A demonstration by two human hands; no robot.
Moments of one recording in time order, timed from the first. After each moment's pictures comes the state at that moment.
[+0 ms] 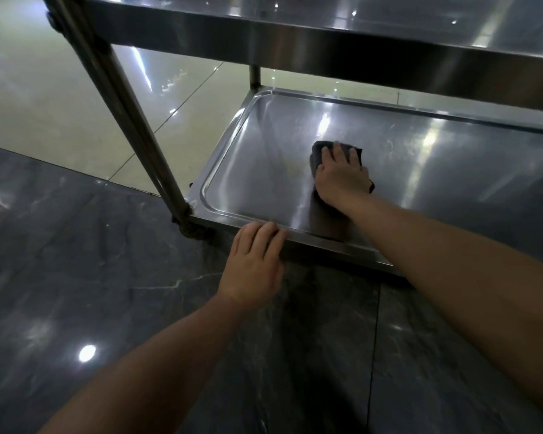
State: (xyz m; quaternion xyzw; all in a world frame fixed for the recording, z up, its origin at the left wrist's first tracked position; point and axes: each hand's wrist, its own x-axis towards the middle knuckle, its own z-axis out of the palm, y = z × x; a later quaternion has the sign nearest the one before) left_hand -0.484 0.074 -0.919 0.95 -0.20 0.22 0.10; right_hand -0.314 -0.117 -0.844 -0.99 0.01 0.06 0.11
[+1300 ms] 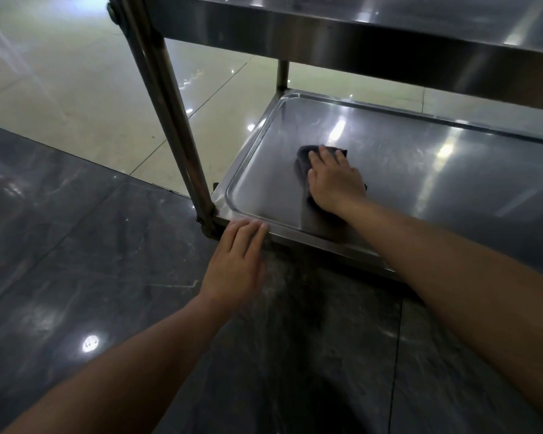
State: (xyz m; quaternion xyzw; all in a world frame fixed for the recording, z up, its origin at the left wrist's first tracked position) left_hand -0.483 0.139 -0.923 0.94 -0.17 0.26 0.12; right_hand -0.309 -0.063 -0.849 -0.99 -0.10 0.03 0.10
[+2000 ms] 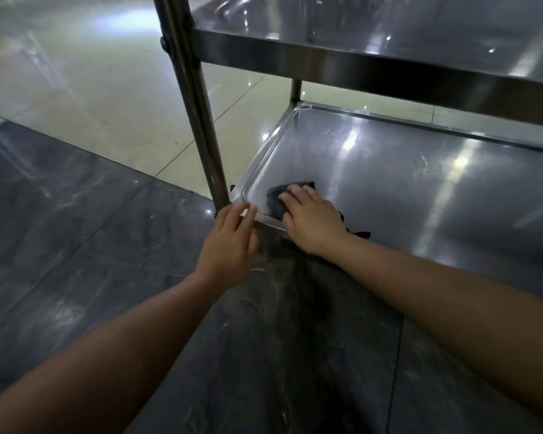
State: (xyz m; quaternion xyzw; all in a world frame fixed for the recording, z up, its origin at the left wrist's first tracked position) left_hand -0.488 0.169 -0.885 0.97 -0.07 0.15 0.19; right_hand -0.404 -0.027 -0.842 -0.96 -0.26 0.03 0.09
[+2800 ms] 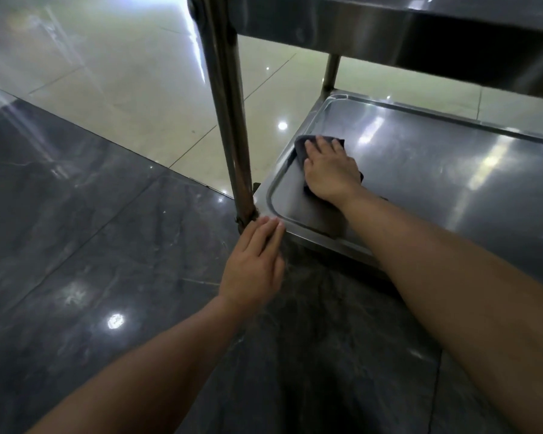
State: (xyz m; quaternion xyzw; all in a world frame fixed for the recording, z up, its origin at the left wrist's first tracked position) left_hand -0.484 0.165 -0.922 0.94 -0.10 0.25 0.20; right_hand -0.275 0.028 -0.849 -0.98 -0.15 0.04 0.10
